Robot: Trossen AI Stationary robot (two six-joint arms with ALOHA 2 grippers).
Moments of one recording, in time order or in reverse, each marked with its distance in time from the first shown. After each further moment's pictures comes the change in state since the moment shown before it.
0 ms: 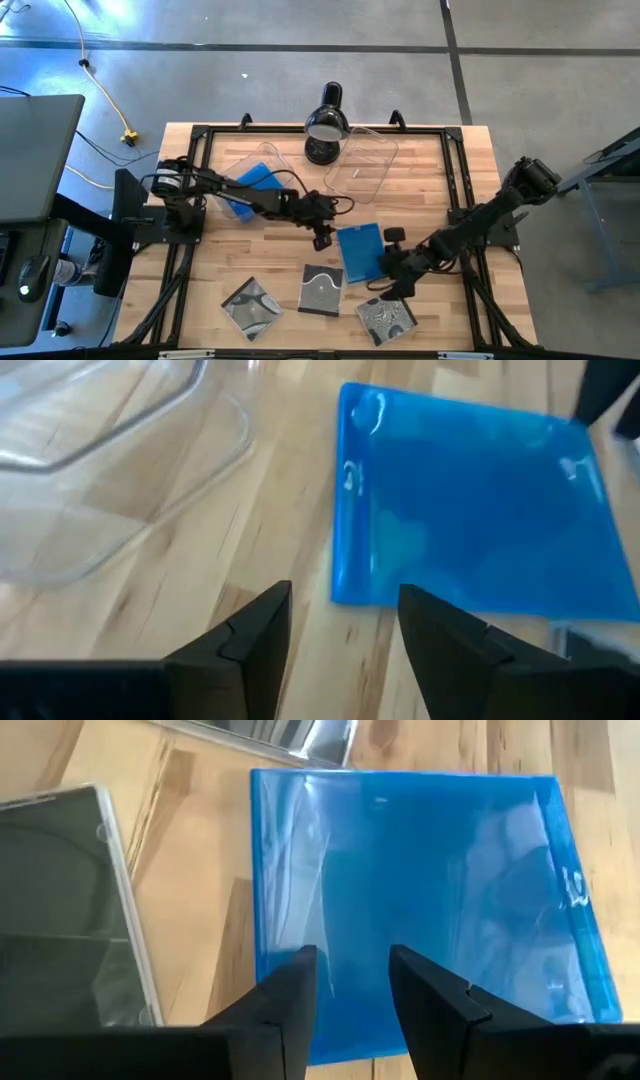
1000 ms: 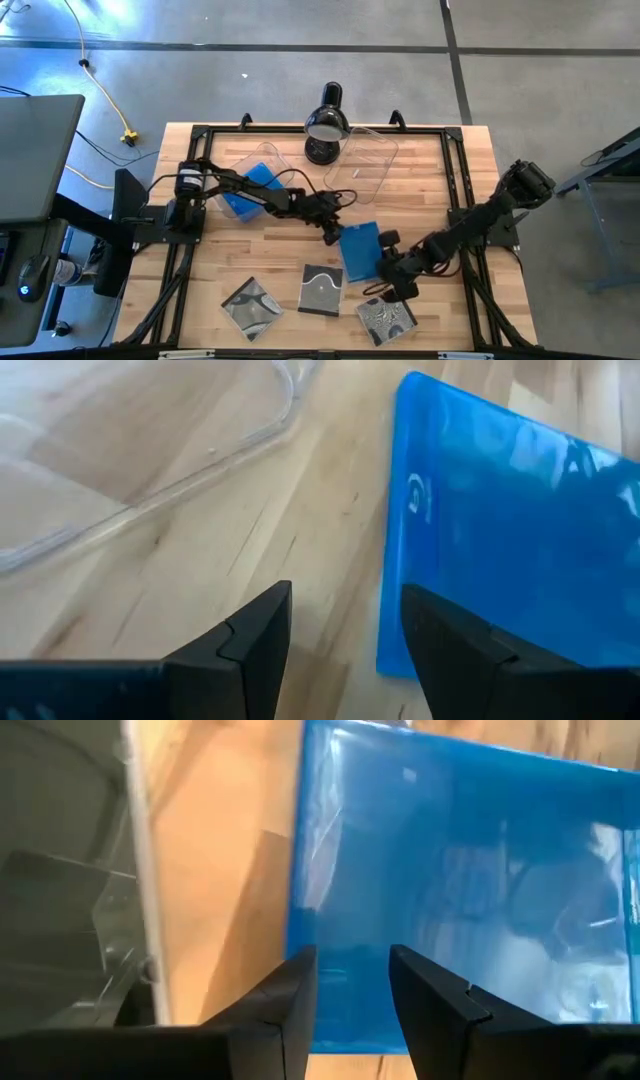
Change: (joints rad) left arm 0.059 0.170 0.001 0.198 0.078 -0.139; right arm -0.015 0.065 0.041 -0.048 -0.091 -0.165
